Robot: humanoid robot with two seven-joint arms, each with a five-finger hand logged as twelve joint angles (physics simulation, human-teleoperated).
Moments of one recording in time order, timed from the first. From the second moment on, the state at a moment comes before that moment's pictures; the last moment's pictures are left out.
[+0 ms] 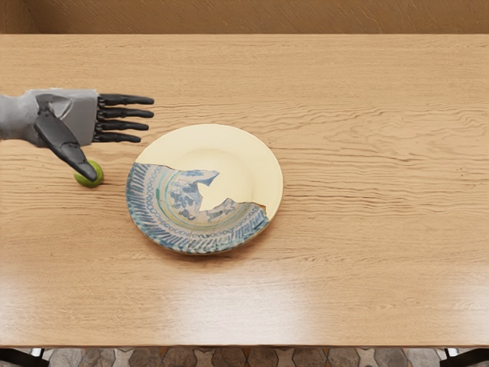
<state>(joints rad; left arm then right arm) -1.24 1.06 -0.15 -1.43 -0.09 -0.61 0.28 -0.02 0.00 -0.16 0.13 -0.02 0.23 -0.33</state>
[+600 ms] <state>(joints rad) -1.62 0.99 0.20 -1.18 0.15 -0.58 0.29 -0.03 0.00 -0.16 0.13 -0.02 0.23 -0.33</state>
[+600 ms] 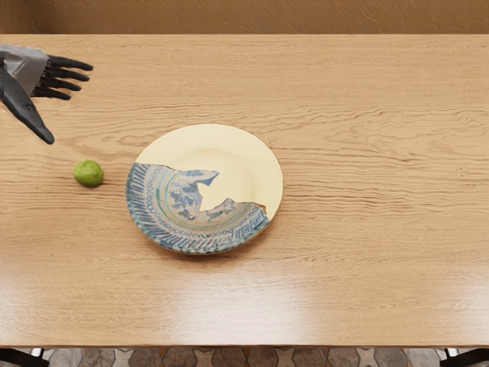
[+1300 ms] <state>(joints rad) -1.74 0.38 1.03 -1.18 -0.07 0.16 0.20 -0.03 0.00 -0.16 0.13 -0.02 0.23 -0.33</state>
